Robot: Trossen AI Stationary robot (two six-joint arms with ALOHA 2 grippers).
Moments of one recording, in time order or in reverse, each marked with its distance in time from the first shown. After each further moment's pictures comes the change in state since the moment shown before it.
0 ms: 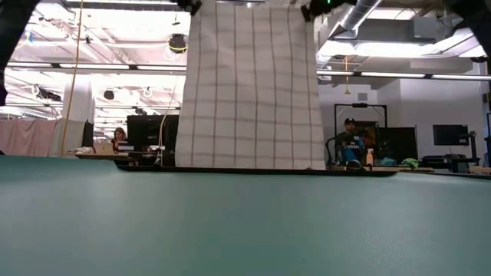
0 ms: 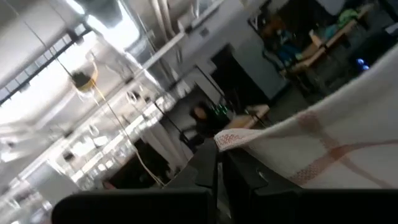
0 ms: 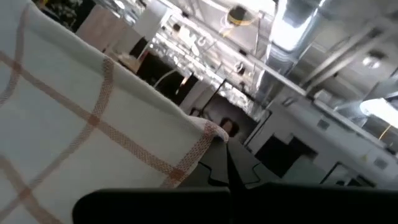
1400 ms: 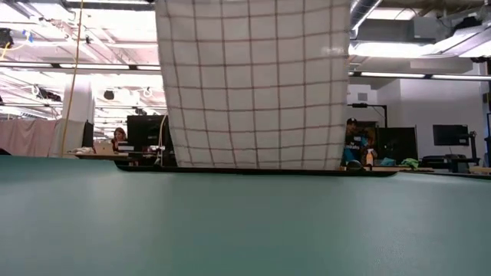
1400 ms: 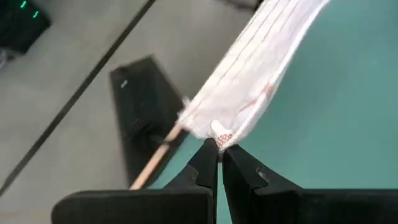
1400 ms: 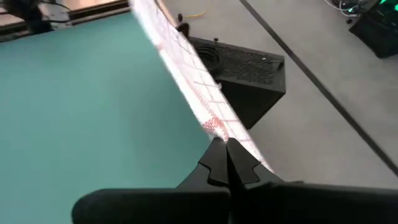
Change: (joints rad) left arm -0.315 -0.364 -0.005 -1.418 0.262 -0.658; right arm 0.640 -0.375 0.000 -1.389 0.099 0.620
